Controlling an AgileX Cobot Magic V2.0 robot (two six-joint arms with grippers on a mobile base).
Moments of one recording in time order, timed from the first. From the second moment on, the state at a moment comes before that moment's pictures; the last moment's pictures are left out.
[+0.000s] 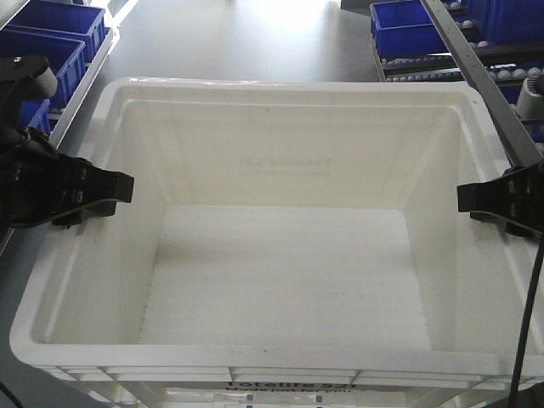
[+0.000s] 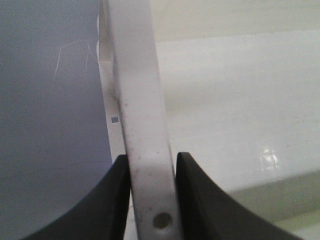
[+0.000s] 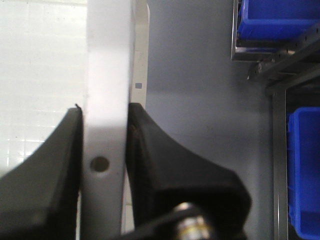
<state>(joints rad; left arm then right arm) -0.41 1.20 -1.15 -0.04 0.99 -0.33 0.23 1.05 -1.01 0.06 0.92 0.15</state>
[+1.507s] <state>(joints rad) -0.41 1.20 -1.15 -0.04 0.99 -0.32 0.23 1.05 -1.01 0.06 0.92 0.16</state>
